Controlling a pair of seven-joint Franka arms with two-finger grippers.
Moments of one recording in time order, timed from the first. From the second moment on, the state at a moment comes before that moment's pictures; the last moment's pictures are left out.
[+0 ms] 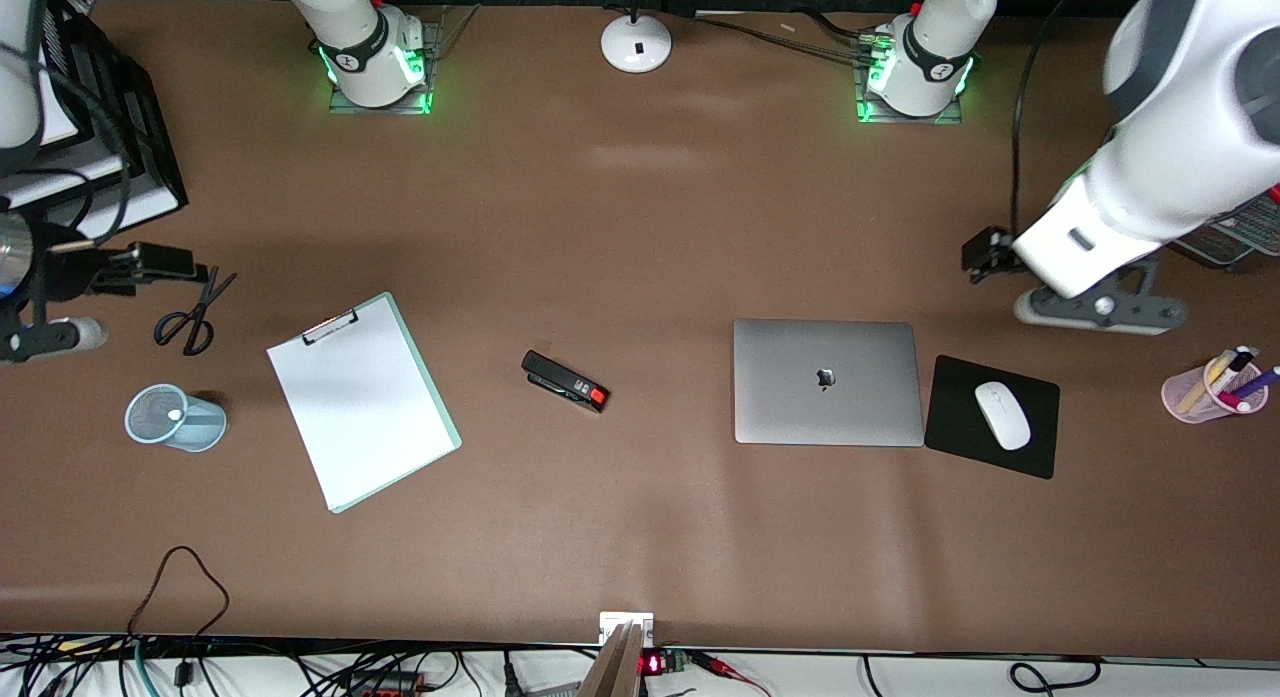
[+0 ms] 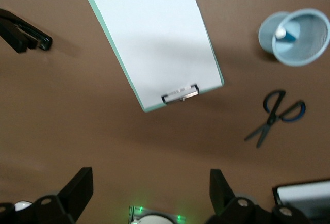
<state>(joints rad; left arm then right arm) 0.10 0.17 -0.31 -1.50 0.07 1.56 -0.10 -0.01 0.30 -0.04 -1.37 0.08 1.40 -0.17</state>
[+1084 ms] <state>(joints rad) 0.00 -0.04 -0.04 -1.74 -0.01 1.63 0.06 0.05 -0.16 -0.04 -1.80 0.00 1.61 -0.07</state>
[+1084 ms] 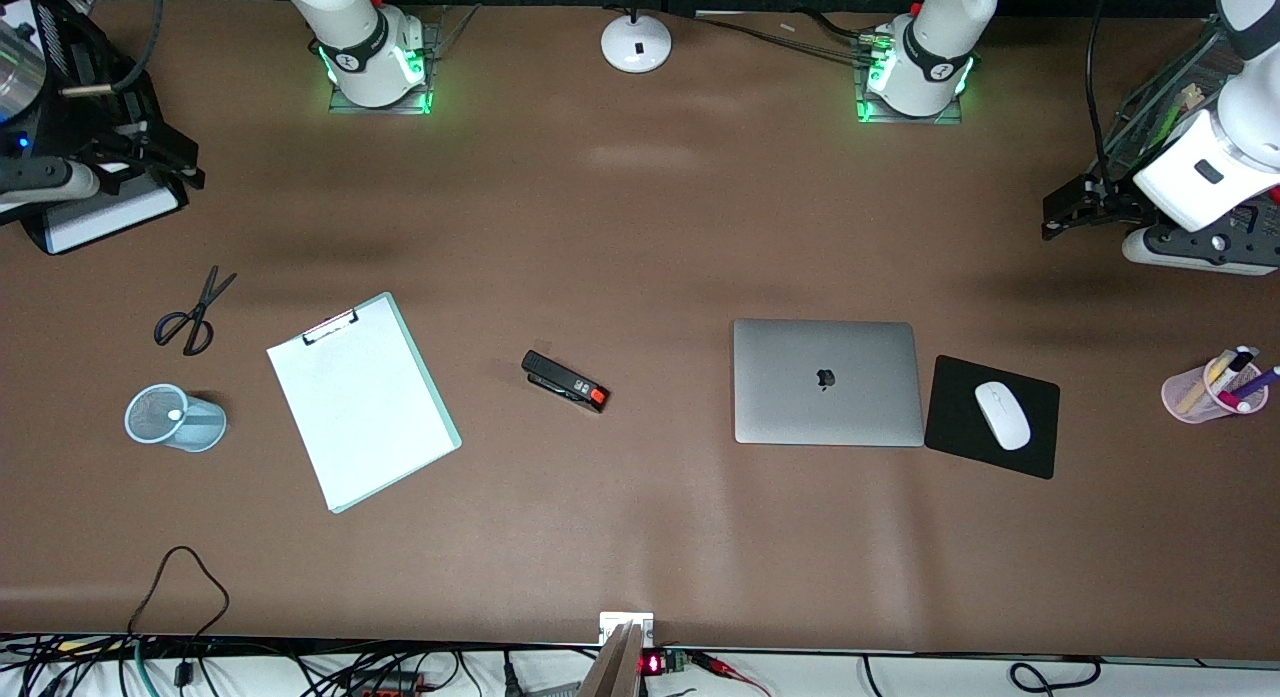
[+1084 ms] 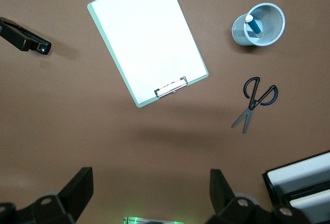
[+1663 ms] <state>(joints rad) 0.00 -0.03 -0.03 -1.70 -0.01 1.58 0.04 0.06 -0.16 -0.04 -1.80 0.00 1.64 -0.07</state>
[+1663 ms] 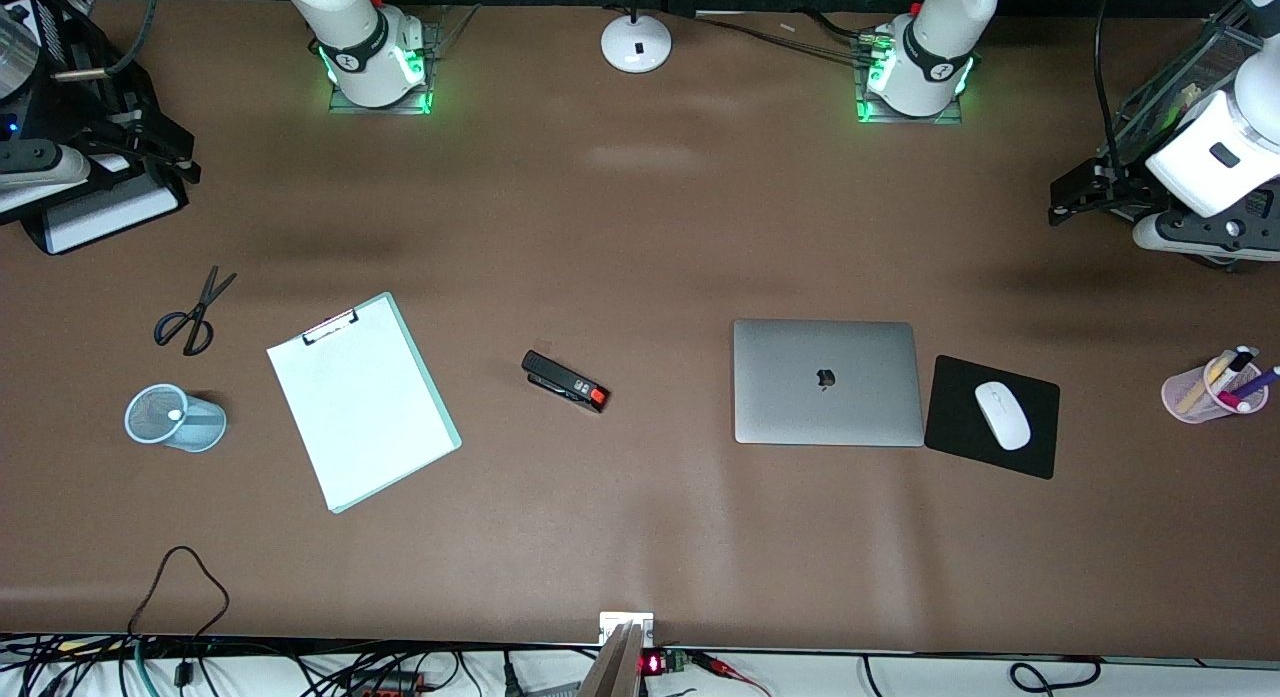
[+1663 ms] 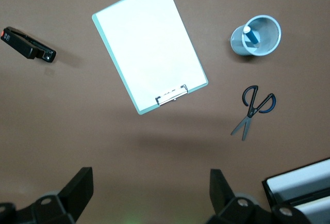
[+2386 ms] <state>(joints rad) 0.05 0.02 -0.01 -1.65 -0.01 1.58 0.02 0.06 -0.12 -0.04 -1.75 0.01 1.66 -0.06</state>
